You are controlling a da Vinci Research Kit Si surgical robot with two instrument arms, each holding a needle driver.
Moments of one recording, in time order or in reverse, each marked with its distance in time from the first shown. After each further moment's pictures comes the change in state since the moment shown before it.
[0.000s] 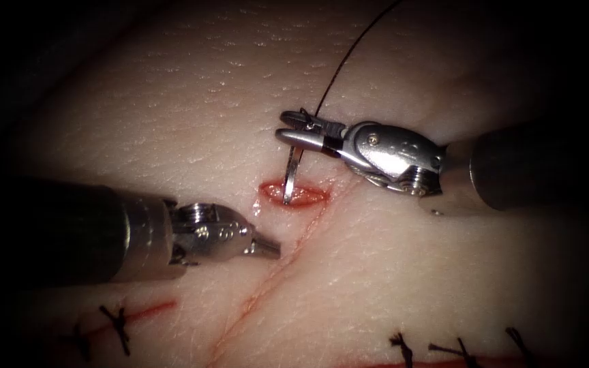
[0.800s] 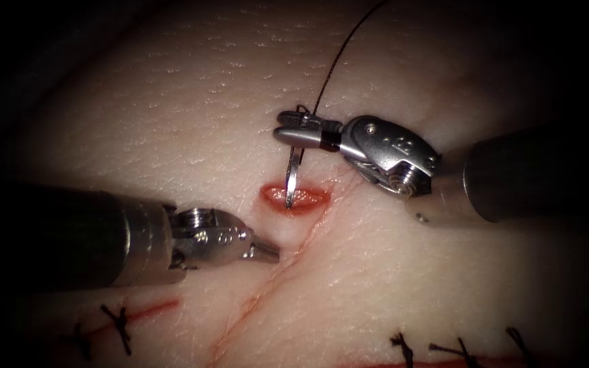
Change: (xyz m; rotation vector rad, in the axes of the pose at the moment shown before) right arm 0.000 0.000 0.000 0.045 -0.049 0.215; left arm 0.000 0.000 0.000 -0.002 -0.001 -0.002
